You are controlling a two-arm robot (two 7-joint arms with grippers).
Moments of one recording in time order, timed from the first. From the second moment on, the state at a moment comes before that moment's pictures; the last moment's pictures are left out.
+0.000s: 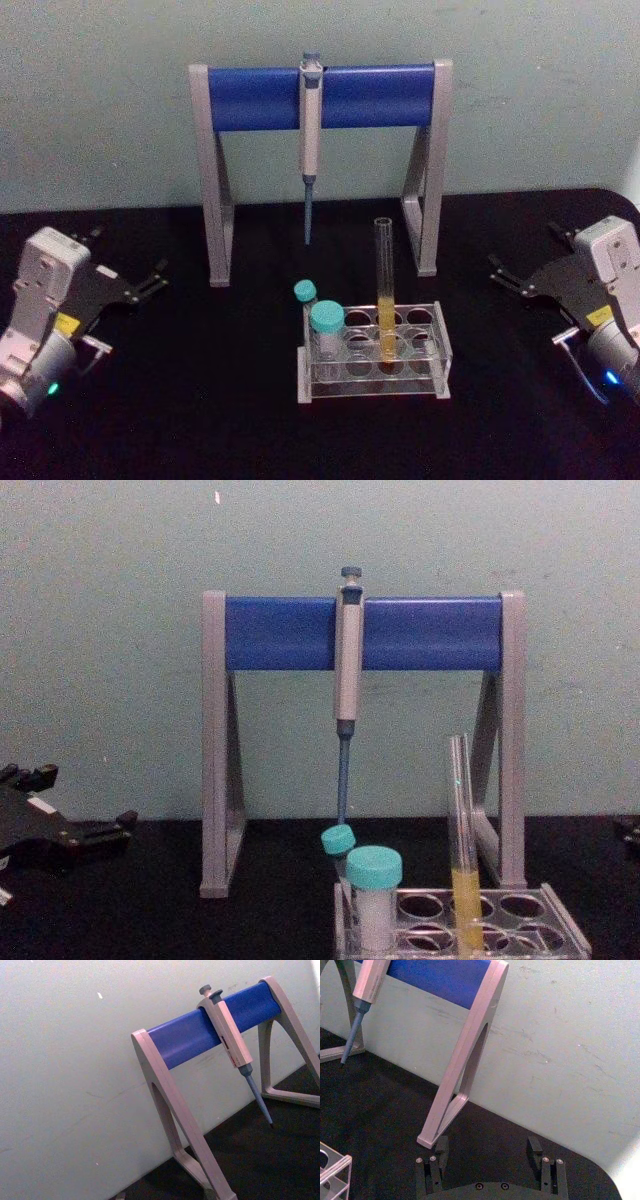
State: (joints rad) left arm -0.20 0.60 0.45 -1.41 -0.25 -0.12 0.03; right arm 0.20 0.60 -0.45 -1.41 0.25 -0.12 -0.03
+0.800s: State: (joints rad) left arm -0.20 0.60 0.45 -1.41 -0.25 -0.12 0.03; right arm 0.20 0.60 -0.45 -1.41 0.25 -0.12 -0.03
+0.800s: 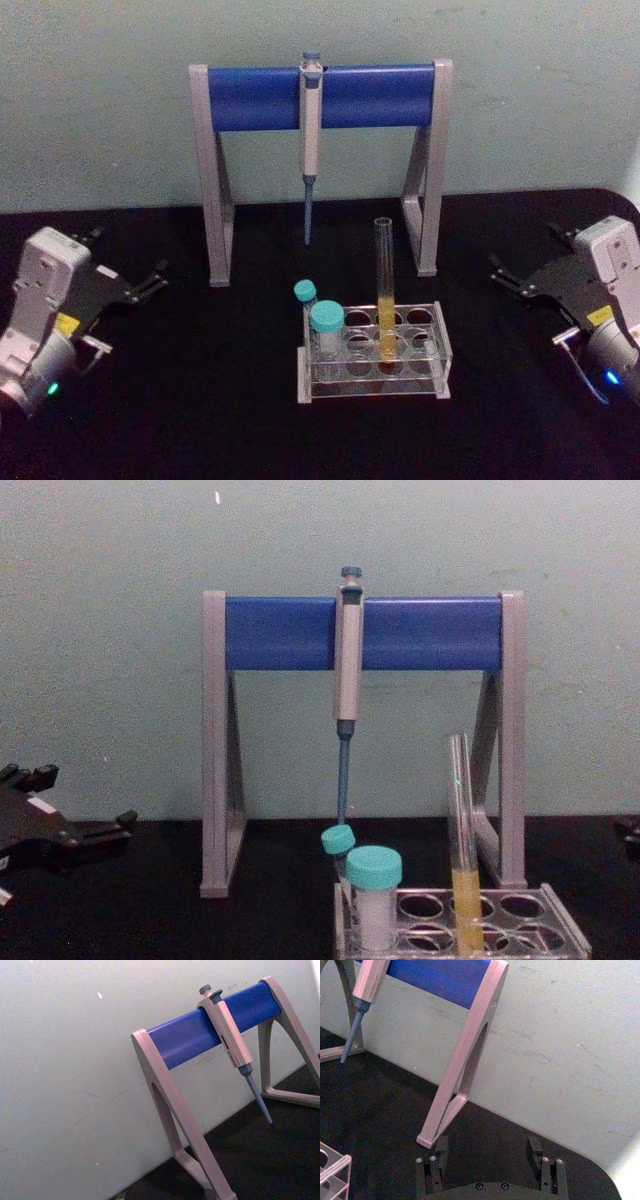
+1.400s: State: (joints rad) left arm -0.20 0.60 0.45 -1.41 -0.25 -0.12 0.03; right arm 0.20 0.60 -0.45 -1.41 0.25 -0.12 -0.03
